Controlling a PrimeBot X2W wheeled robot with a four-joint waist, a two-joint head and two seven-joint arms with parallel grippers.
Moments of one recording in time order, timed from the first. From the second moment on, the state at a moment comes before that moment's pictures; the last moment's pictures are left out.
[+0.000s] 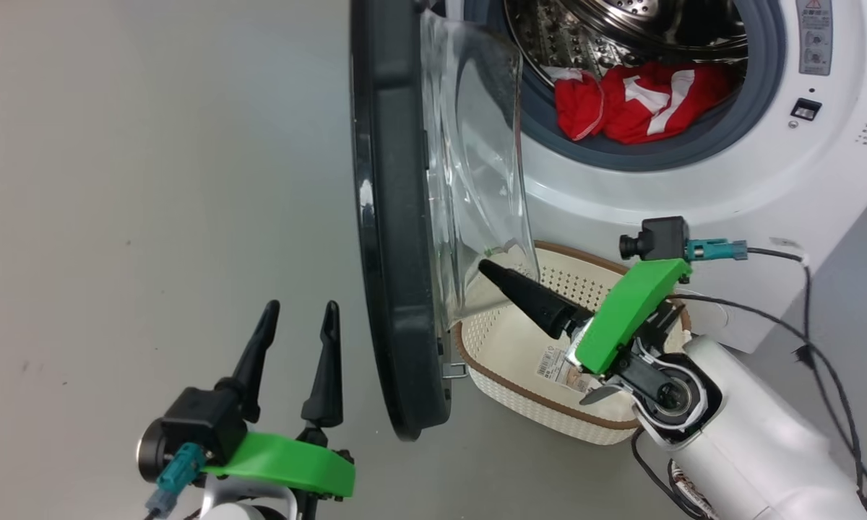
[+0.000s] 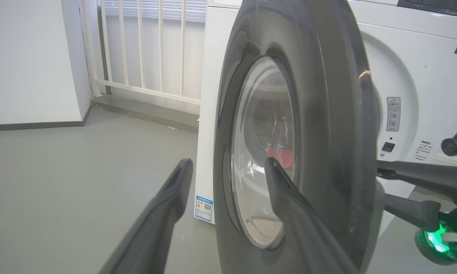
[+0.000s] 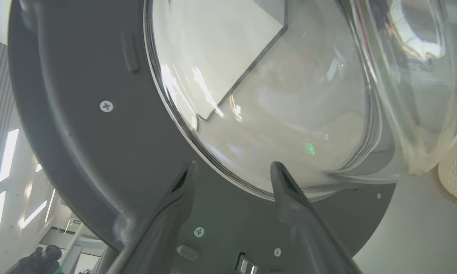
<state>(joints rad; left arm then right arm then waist) -0.24 0.12 -0.36 0.10 -0.43 0.21 -0.22 -0.58 -0.16 0.55 0.45 1.47 0.12 0.24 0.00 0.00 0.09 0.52</state>
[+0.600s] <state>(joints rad) -0.22 0.13 -0.35 0.11 -0.43 0.21 -0.25 -0.53 -0.18 0.41 0.52 0.75 0.12 -0.21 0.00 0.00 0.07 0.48</state>
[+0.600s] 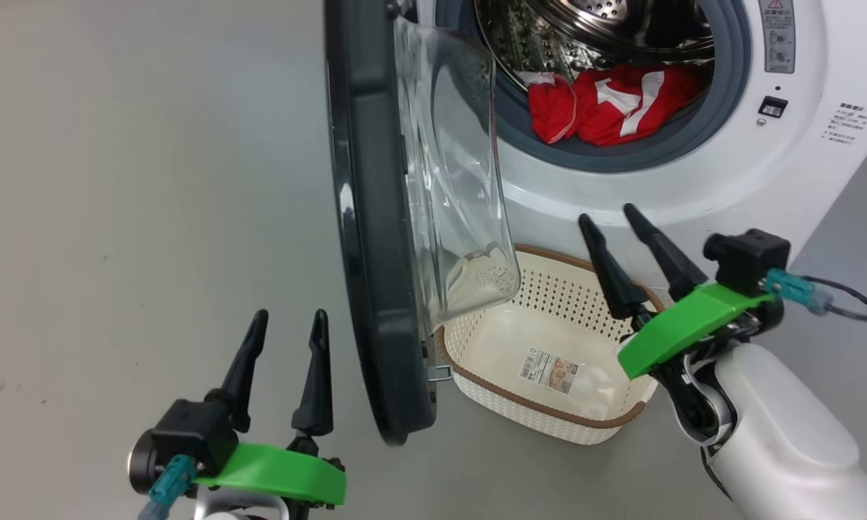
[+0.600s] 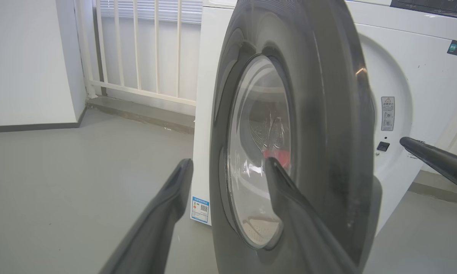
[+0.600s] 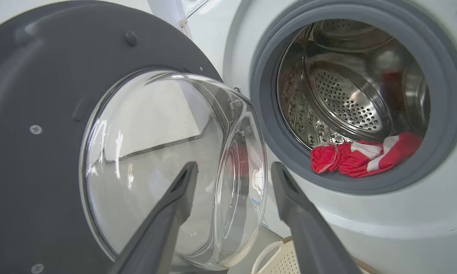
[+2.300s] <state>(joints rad) -0.16 0.13 -0.29 0.12 -0.38 0.21 -0.25 -0.08 -0.05 0.09 0.20 0.30 0.12 -0.26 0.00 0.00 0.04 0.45</state>
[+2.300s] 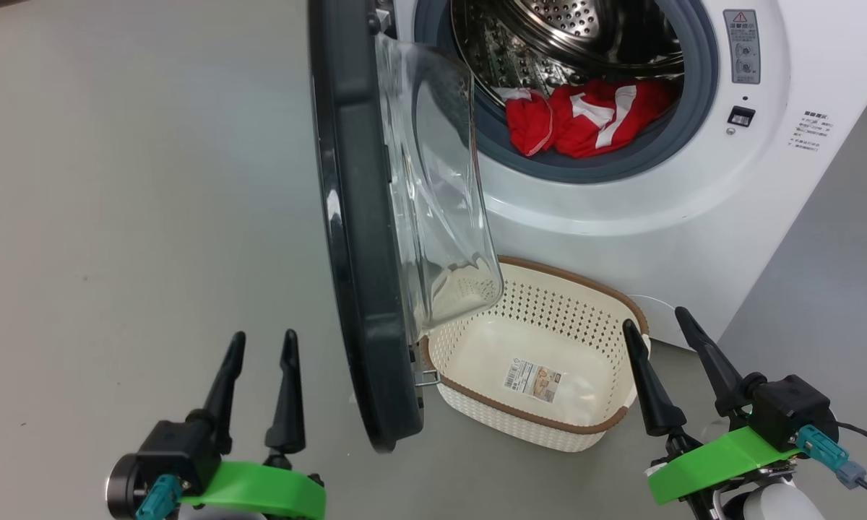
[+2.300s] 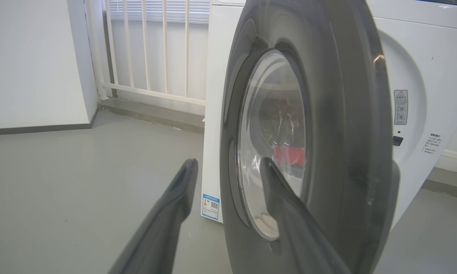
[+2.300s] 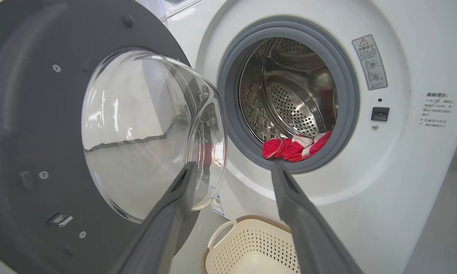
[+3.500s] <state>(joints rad) -0.25 0.12 -0.41 -0.31 -0.27 0.17 -0.16 -0.08 -0.05 0.10 0.23 0.30 0.12 -0.26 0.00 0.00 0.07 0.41</state>
